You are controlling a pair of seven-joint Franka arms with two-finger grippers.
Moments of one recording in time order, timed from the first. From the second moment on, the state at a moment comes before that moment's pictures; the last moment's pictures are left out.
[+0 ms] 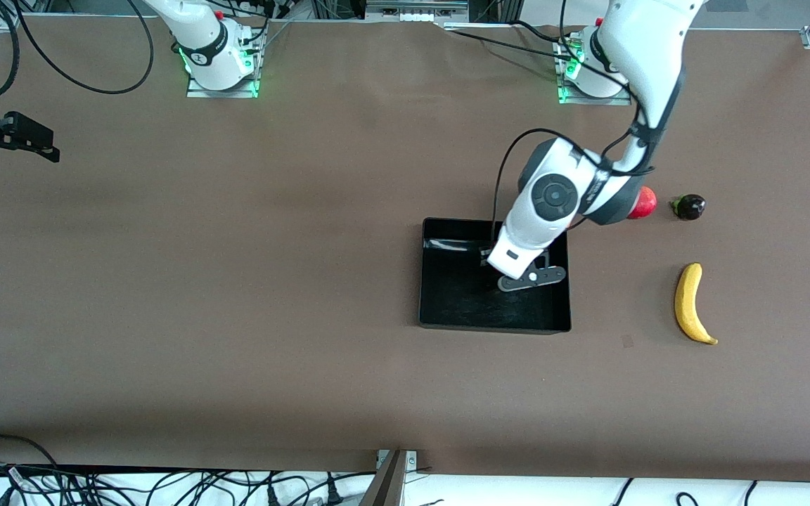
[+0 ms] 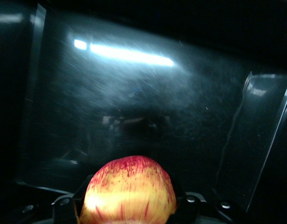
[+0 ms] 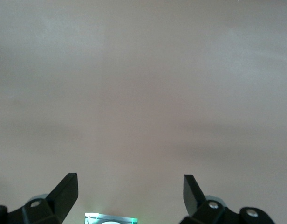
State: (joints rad) left arm -0.42 0.56 -0.09 -1.81 -0.02 2.35 -0.70; right arm -0.03 -0.01 -0.03 -1.62 -0.03 1.53 -0.19
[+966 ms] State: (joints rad) left arm -0.46 0.65 -0.11 -1.81 -0.02 2.42 -0.76; right arm -0.03 -0.01 -0.03 -1.62 -0.03 1.52 -0.19
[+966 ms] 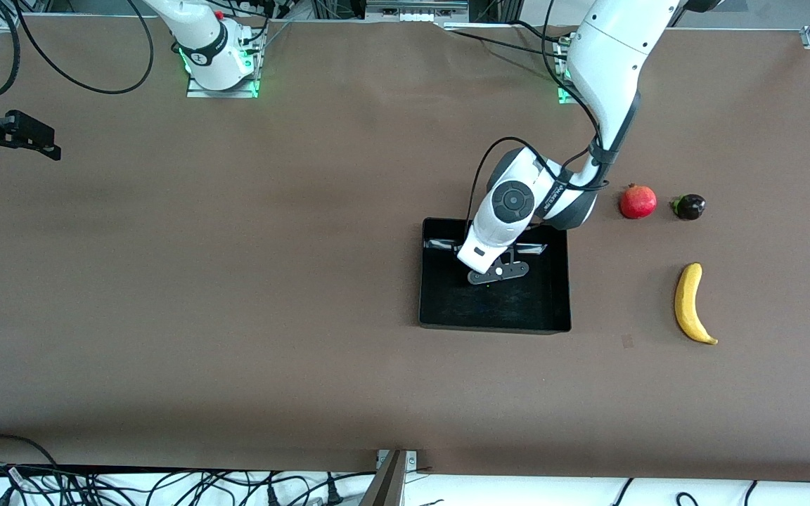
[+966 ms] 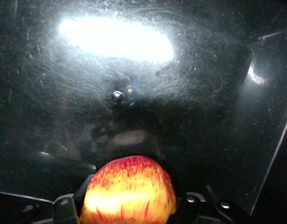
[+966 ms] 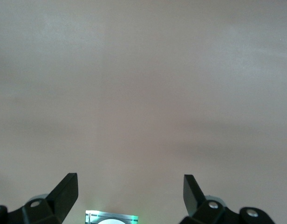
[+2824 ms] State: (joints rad) left arm -0.01 0.47 -0.09 -1.65 -0.02 1.91 -0.19; right arm -0.03 -0.01 -0.03 -1.62 -0.03 1.52 -0.19
